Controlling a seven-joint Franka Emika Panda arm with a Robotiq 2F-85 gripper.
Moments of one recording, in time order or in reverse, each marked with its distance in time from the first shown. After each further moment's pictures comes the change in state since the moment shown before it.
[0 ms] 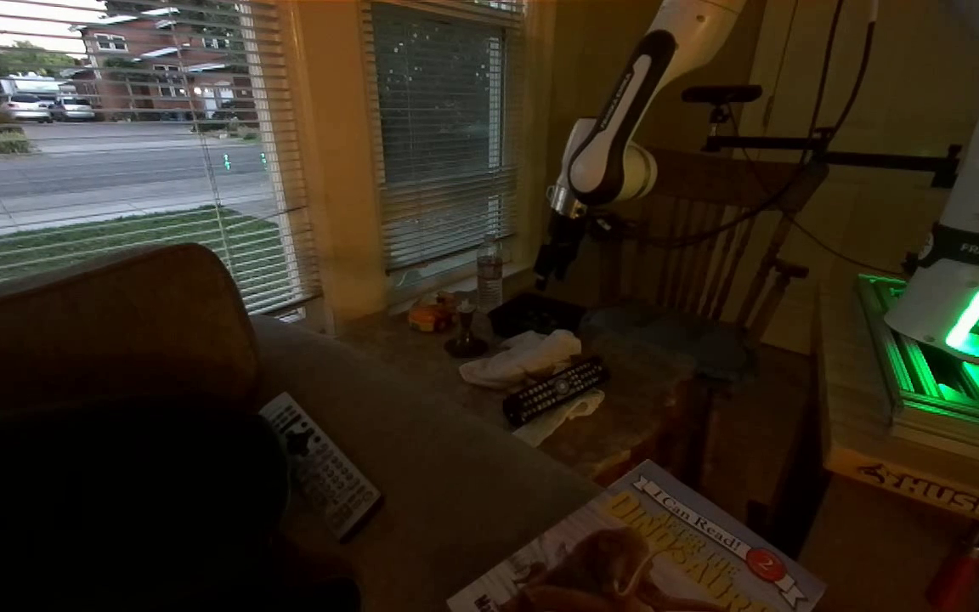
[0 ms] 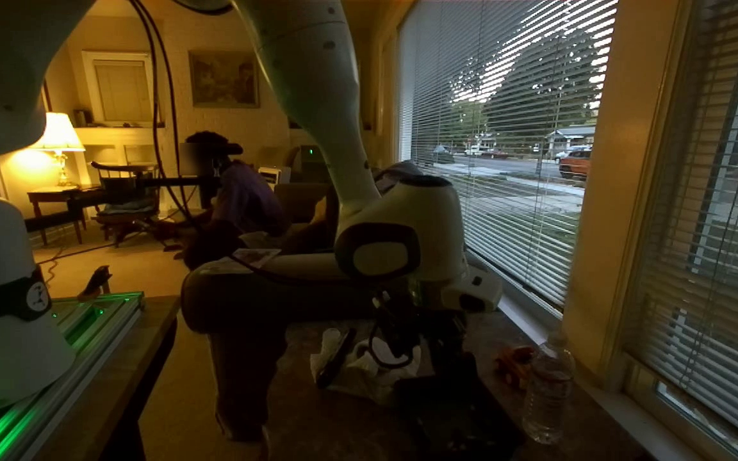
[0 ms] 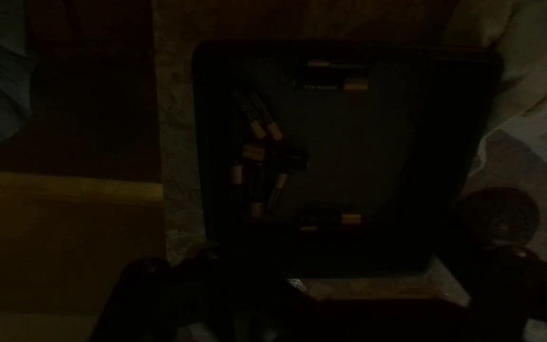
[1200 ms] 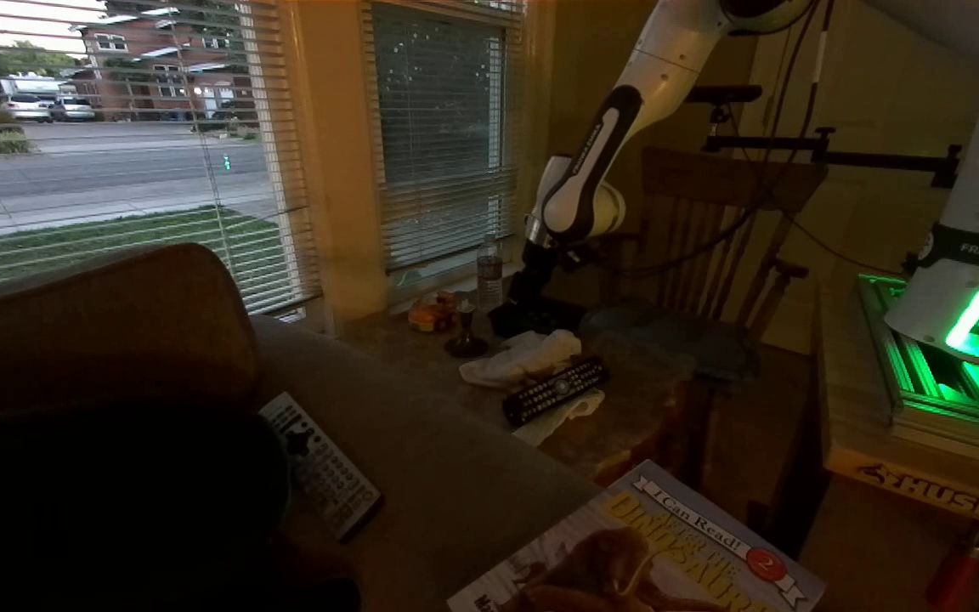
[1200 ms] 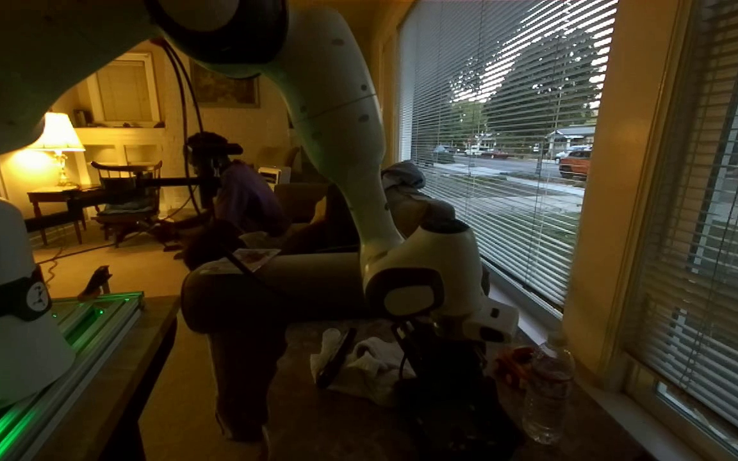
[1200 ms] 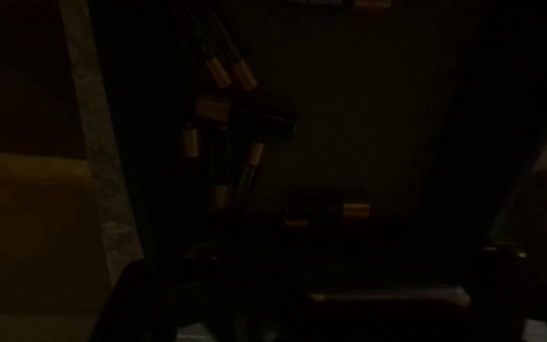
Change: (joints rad) arm 0.023 0.248 0.006 0.274 -0.030 0.016 0.032
